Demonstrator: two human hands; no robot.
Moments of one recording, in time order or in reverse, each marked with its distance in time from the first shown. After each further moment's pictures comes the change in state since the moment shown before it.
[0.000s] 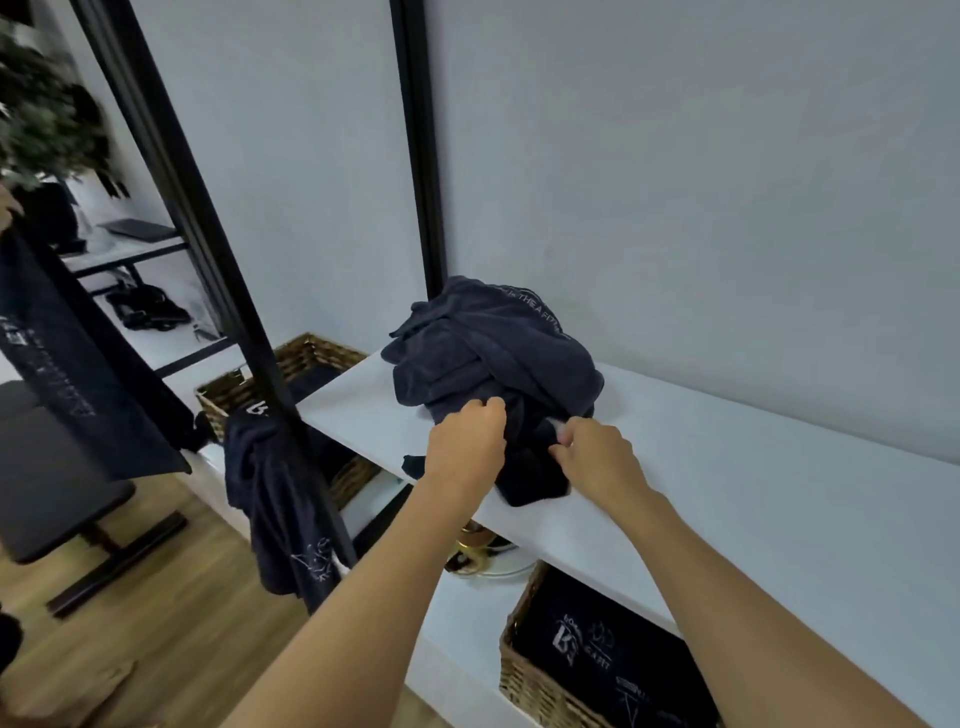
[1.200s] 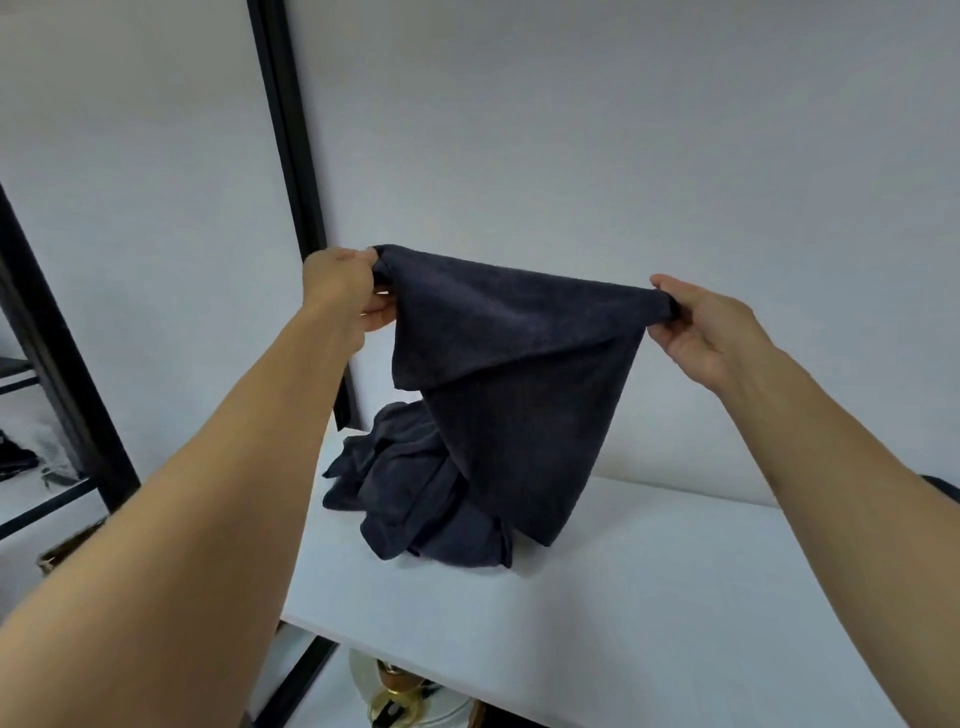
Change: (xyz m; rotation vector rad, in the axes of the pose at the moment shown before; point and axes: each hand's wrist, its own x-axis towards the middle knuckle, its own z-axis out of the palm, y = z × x) left_hand 0.132 0.032 -0.208 -1.471 0.266 -0.221; right_hand 0.018 0.025 -0.263 1.667 0.452 0.047
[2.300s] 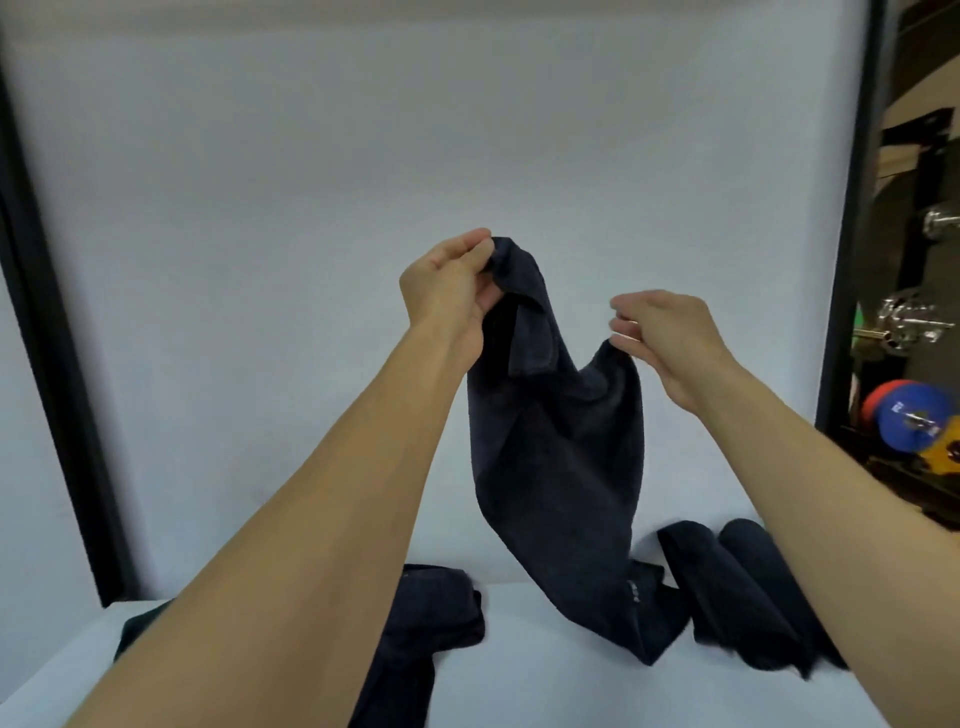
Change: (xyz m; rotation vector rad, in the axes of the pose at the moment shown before) left_hand -0.105 0.068 0.245 -0.680 -0.611 -0.016; right_hand -0.042 -0.157 -0.066 -0.634 0.213 -0.452
